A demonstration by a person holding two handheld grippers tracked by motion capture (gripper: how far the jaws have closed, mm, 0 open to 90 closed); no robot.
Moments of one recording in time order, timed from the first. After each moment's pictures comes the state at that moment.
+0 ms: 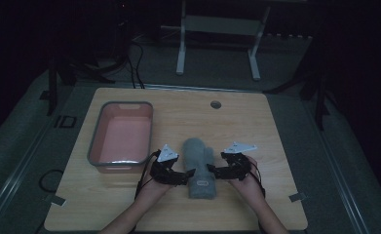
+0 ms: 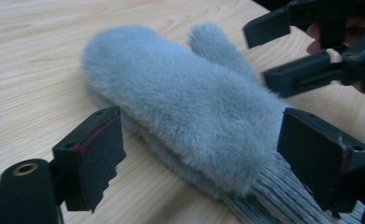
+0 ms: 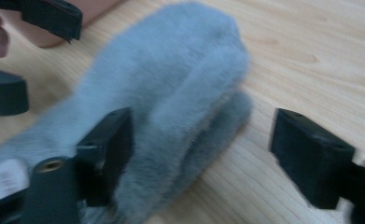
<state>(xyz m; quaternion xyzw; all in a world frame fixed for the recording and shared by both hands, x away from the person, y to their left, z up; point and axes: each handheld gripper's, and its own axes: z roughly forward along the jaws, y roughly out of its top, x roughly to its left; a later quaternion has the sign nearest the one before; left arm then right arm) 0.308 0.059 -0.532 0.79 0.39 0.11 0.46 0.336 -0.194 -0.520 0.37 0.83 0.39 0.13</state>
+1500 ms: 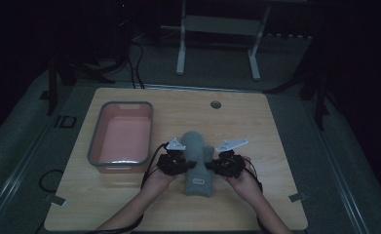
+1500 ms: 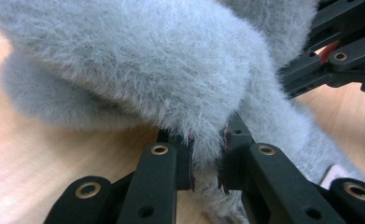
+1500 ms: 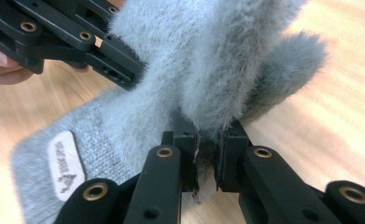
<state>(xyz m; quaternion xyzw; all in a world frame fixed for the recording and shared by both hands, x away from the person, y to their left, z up) 0.331 0.052 -0.514 0.81 0.38 0.04 0.45 0.336 -0.175 -0.498 0.32 0.87 0.38 0.07</state>
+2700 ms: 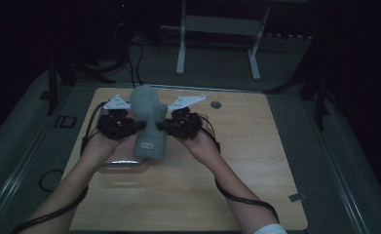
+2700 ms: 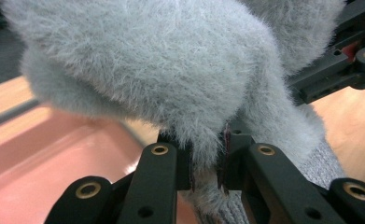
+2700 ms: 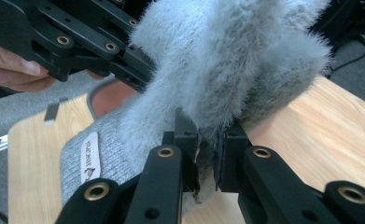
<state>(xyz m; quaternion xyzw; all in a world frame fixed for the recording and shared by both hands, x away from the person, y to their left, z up) 0.343 0.199 -0.382 0.79 0.40 0.17 0.43 0.371 -0.031 -0.380 0.22 0.85 0.47 0.10</state>
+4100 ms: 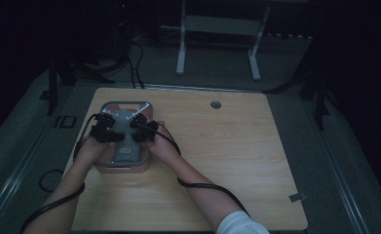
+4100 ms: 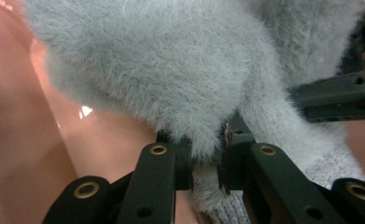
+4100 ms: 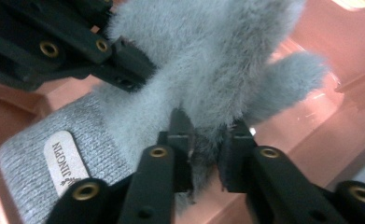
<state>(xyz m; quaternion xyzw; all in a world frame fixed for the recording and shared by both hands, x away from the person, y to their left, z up) 0.405 0.248 -0.496 0.79 0.54 0.11 0.27 0.430 0.088 -0.494 0.27 0.91 0.31 0.09</state>
